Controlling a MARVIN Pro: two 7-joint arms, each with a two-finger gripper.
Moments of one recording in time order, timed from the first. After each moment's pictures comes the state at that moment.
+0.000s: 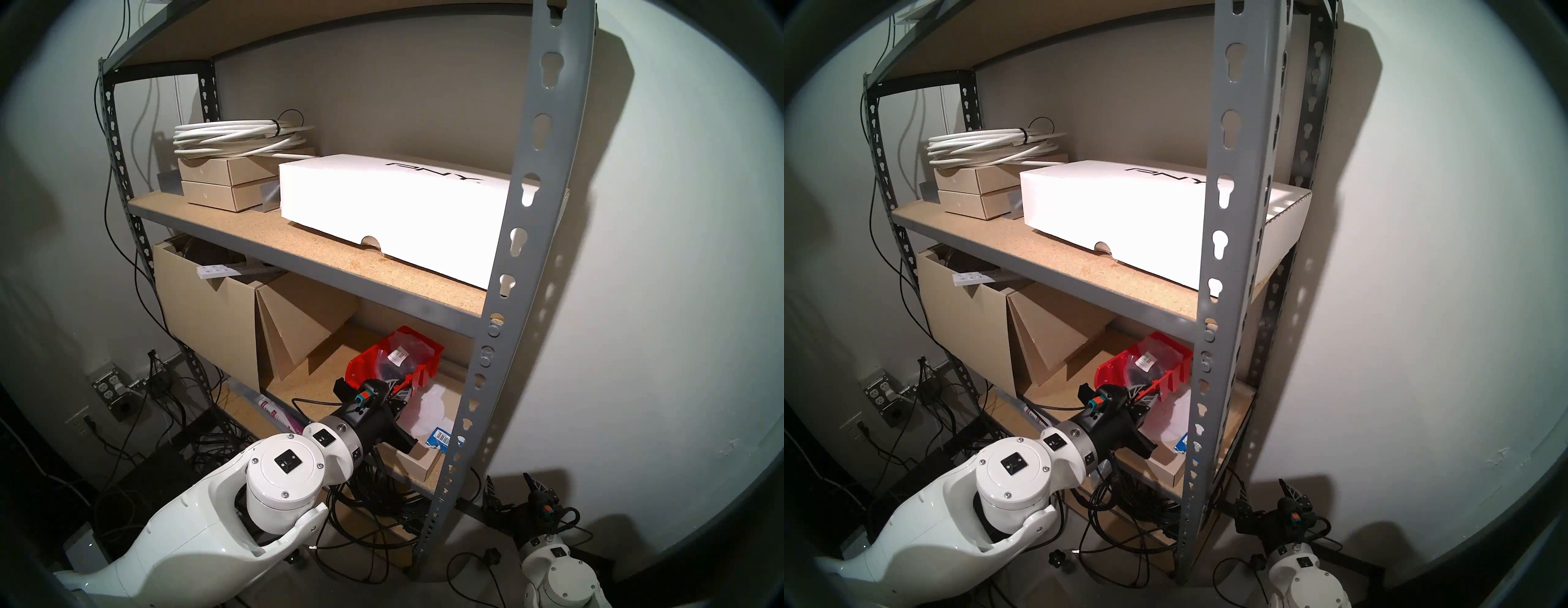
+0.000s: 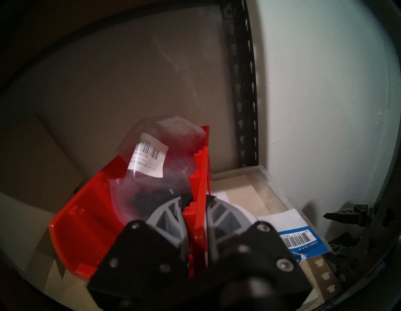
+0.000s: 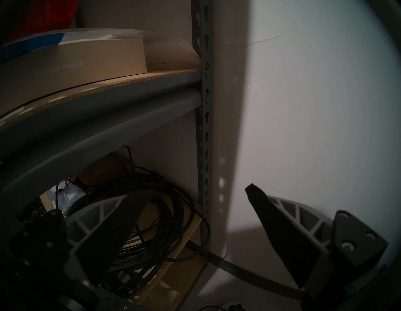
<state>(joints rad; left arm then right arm) 1.66 -0.98 -0.97 -2.14 -0.27 0.39 0.13 -2.16 -1.60 1.69 -1.69 0.00 -0.13 0.15</state>
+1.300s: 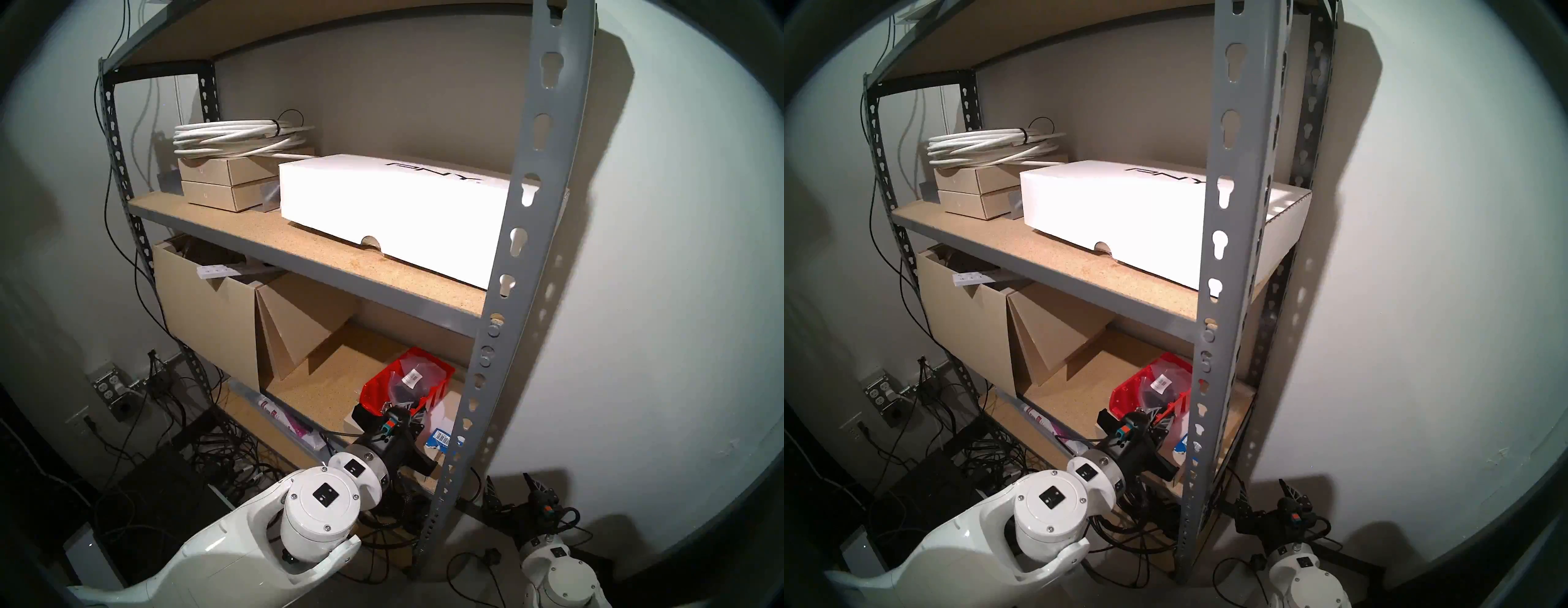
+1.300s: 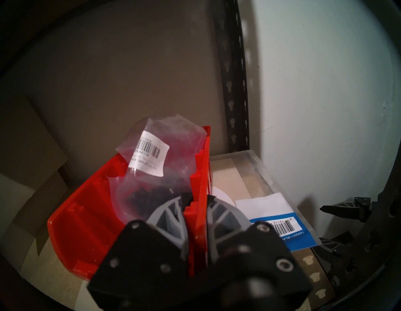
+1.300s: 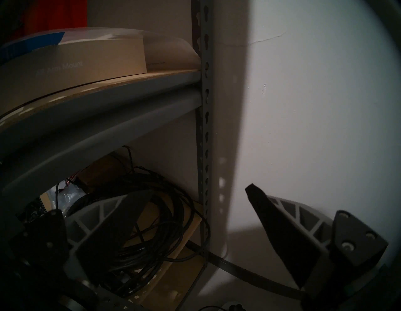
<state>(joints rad) 1.66 -1.04 -0.85 -2.06 -0.20 0.35 0.22 -2.16 -1.60 1.69 -1.69 0.00 -0.13 0.15</state>
